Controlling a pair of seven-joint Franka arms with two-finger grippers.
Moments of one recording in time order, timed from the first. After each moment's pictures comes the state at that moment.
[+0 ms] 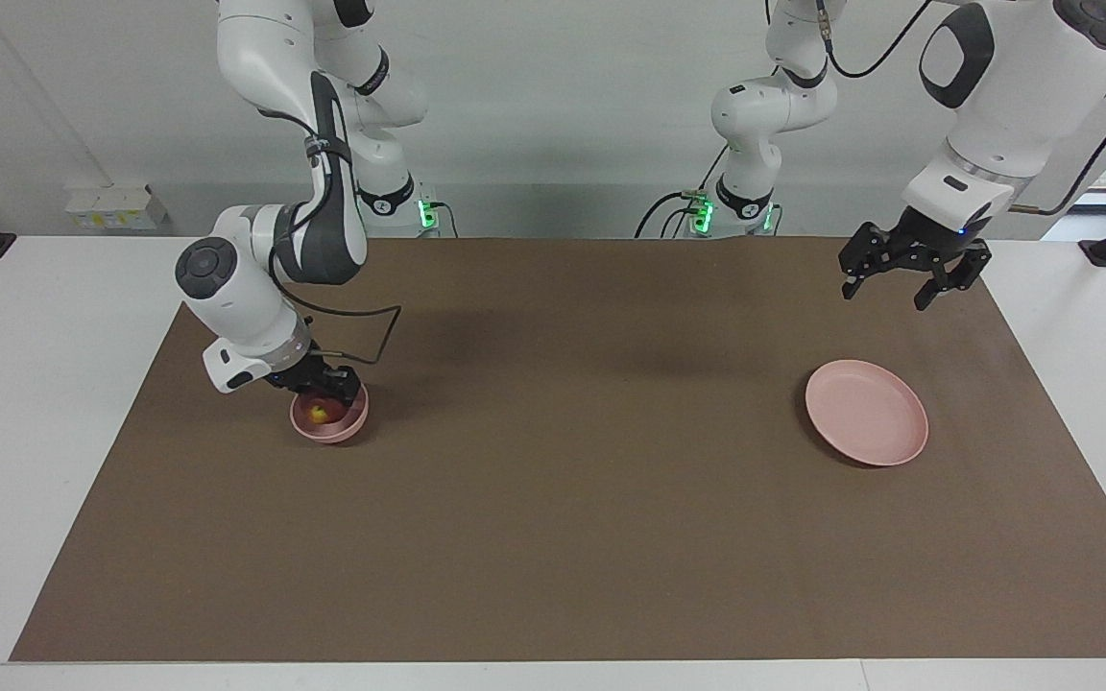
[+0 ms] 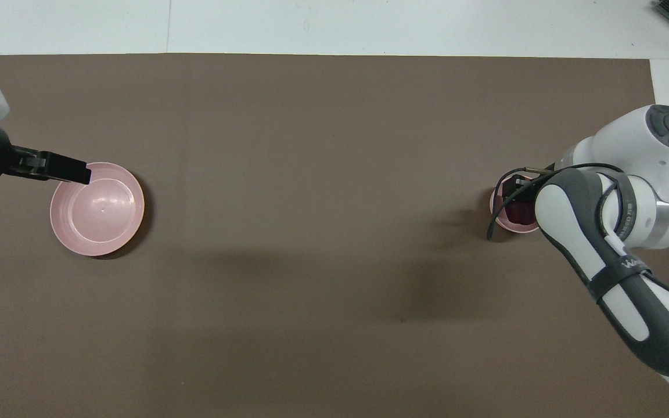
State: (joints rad) left arm 0.21 0.02 -0.30 -1.61 -0.07 1.69 0.11; right arm 0.06 0.27 -0.07 -1.90 0.10 2.07 0.13
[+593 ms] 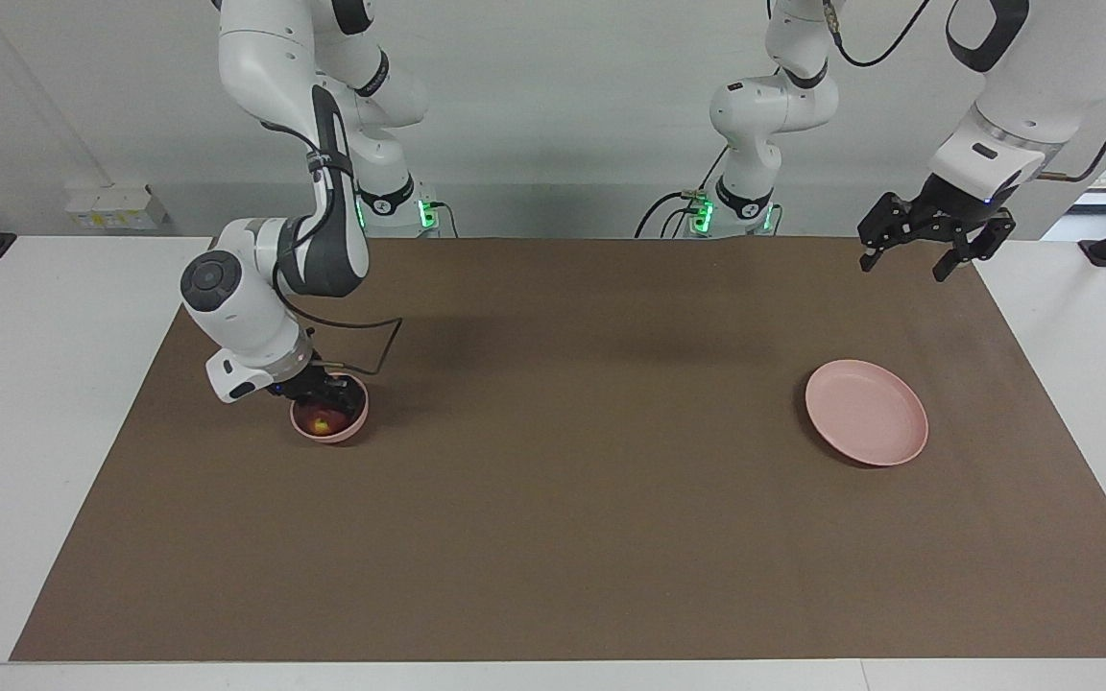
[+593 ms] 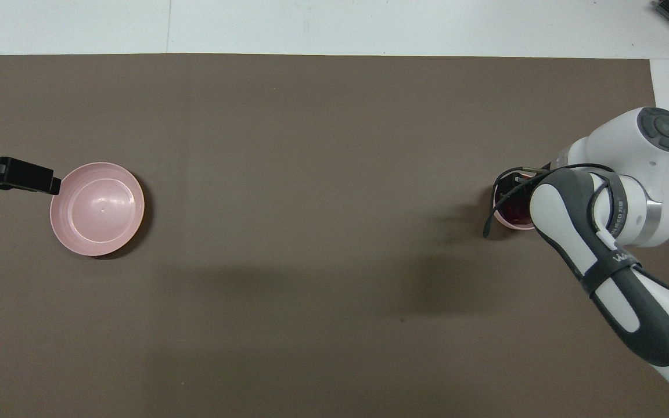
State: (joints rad) left arm 0.07 0.01 -0.13 -1.52 -0.07 1.55 0.11; right arm 0.05 0.30 -0.07 -1.90 0.10 2.10 0.13
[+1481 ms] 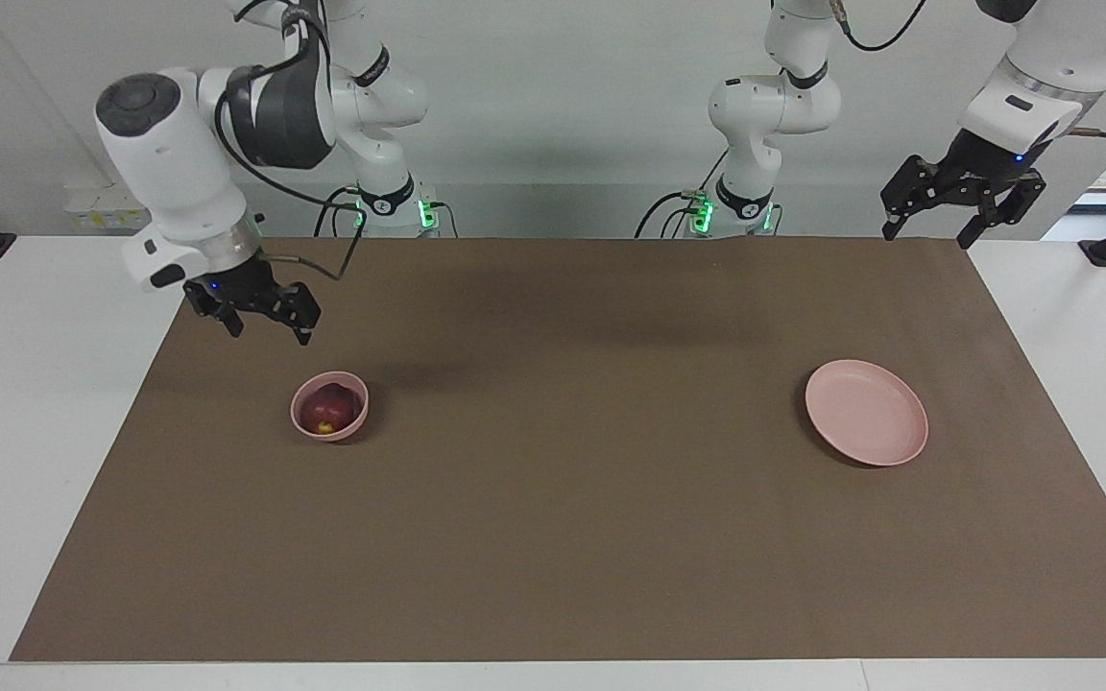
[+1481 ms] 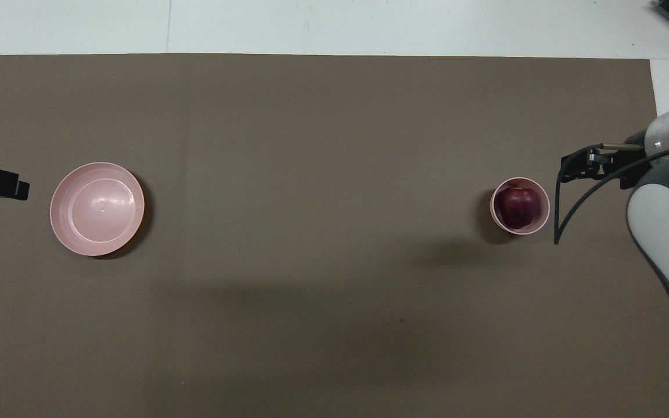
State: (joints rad) left arm -0.06 -0.02 0.02 -1.47 -0.04 1.49 0.11; right arm 0.06 0.05 -0.06 -1.67 -0.03 1.73 0.13
